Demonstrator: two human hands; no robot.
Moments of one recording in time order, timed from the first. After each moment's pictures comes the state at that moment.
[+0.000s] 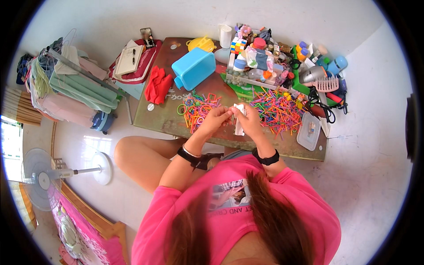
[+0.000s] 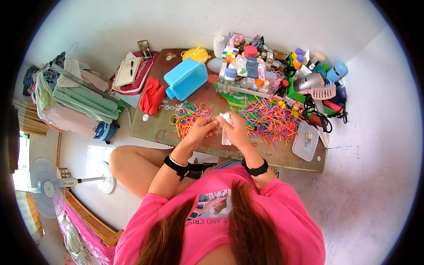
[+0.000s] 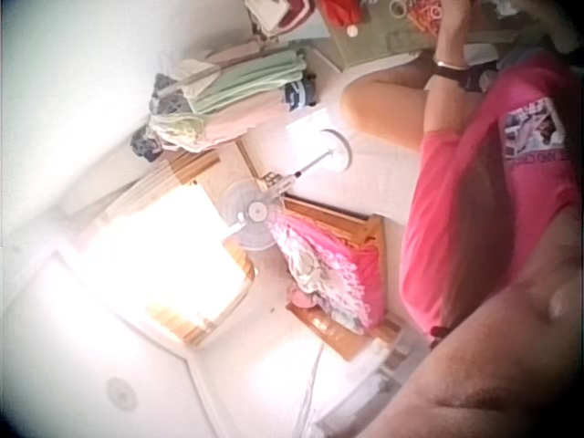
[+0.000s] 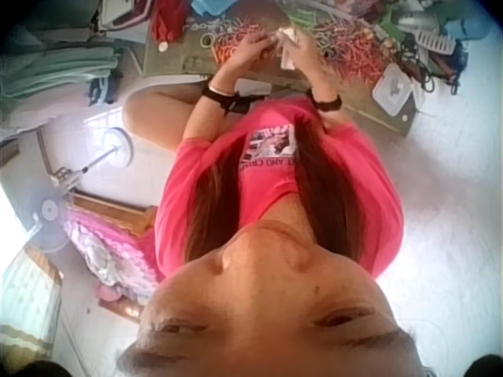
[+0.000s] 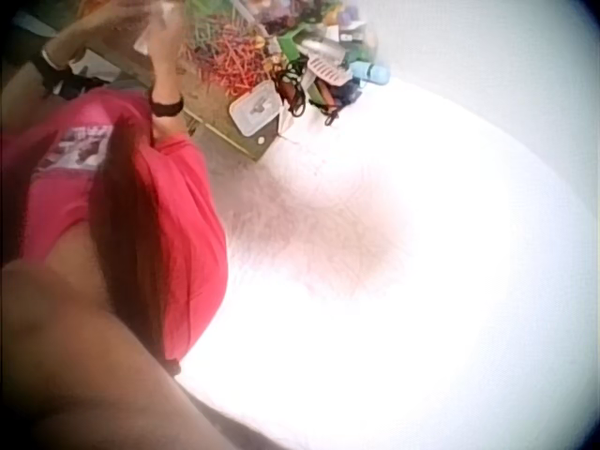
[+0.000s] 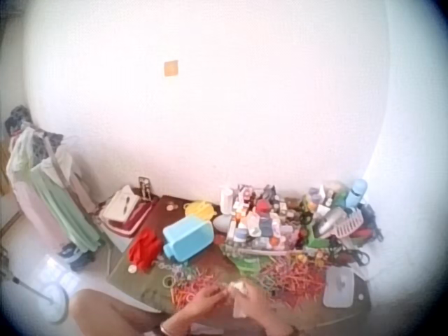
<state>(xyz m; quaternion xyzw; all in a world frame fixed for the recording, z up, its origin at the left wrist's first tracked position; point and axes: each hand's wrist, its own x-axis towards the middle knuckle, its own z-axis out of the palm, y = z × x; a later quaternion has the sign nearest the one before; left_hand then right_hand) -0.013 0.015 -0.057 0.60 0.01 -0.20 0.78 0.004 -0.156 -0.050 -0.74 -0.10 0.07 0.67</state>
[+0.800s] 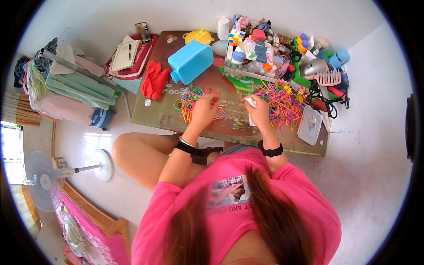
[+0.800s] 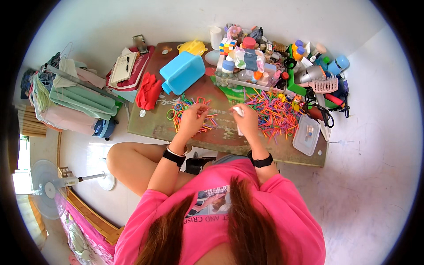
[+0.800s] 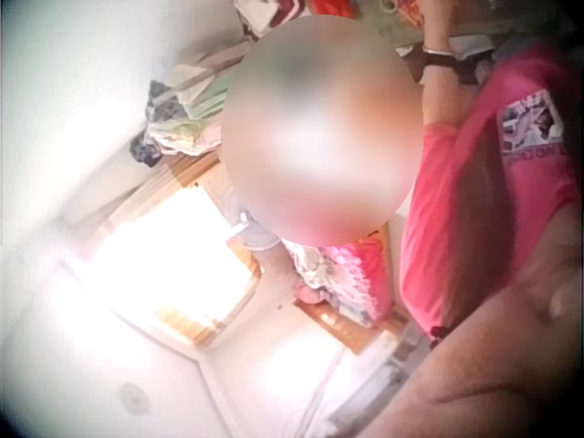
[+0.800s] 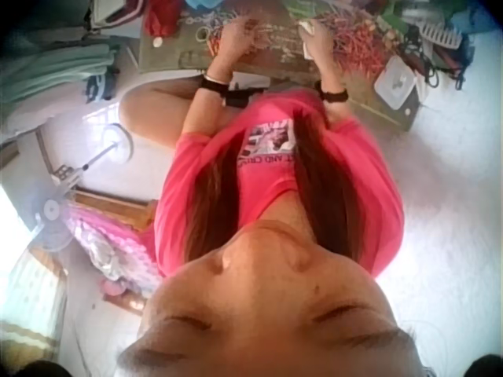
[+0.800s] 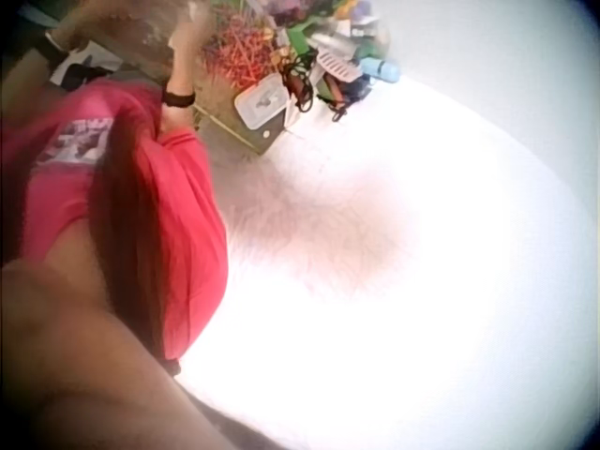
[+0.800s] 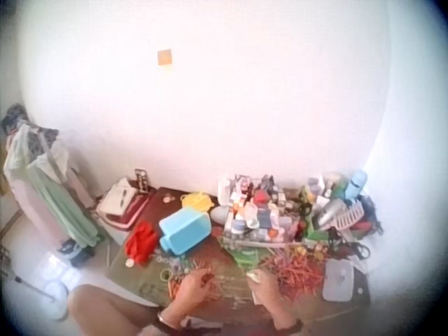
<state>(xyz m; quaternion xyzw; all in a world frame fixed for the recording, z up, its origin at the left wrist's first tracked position) 0.001 0.029 -0.072 0.86 -0.04 0.08 0.51 0.026 -0.194 -0.085 -0.85 -0.08 -0.04 0.52</state>
